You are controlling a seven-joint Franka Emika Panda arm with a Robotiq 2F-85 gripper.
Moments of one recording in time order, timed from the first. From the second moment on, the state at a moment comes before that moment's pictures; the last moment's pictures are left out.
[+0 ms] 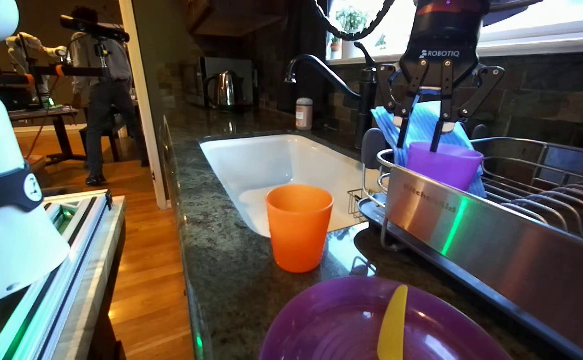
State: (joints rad) arm -0.19 0.23 -0.11 -1.96 -0.25 1.98 -0.80
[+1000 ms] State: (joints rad) arm -0.13 0.02 -0.09 -1.95 -0.48 1.96 -0.74
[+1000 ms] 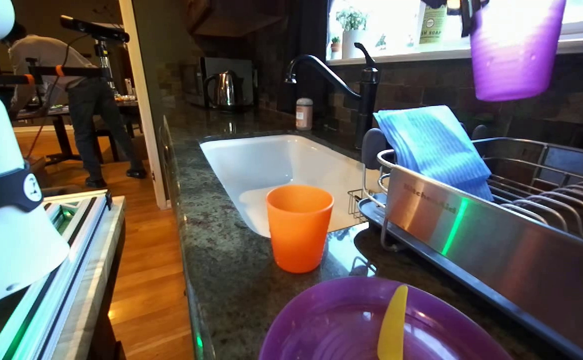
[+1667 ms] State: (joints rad) arm 0.02 0.08 0.05 -1.90 -0.33 2.06 -0.97
